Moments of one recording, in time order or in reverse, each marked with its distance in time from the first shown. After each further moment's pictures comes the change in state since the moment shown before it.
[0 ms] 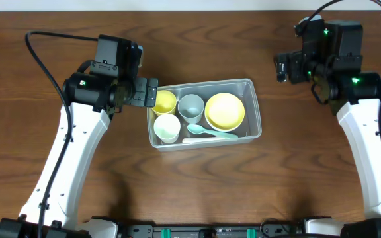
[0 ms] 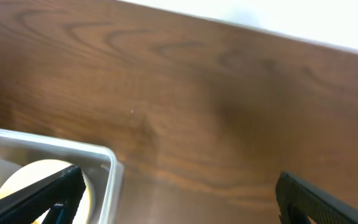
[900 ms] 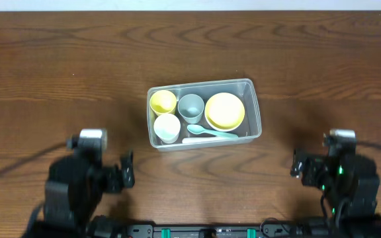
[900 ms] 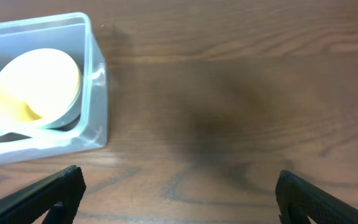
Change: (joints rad) left arm 0.000 -1.000 -0.543 -0.057 -0.003 -0.169; right arm -0.001 -1.062 -0.729 -0.232 0.180 0.257
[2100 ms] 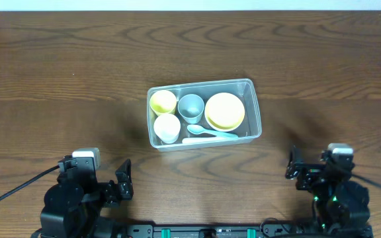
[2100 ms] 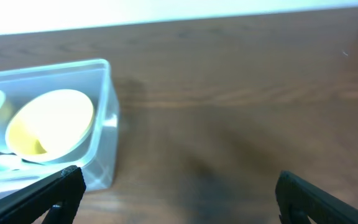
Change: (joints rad) left arm 0.000 -0.141 -0.064 -0.008 0.000 -0.046; right arm 0.007 -0.310 -0.267 0.241 -0.038 -0.027
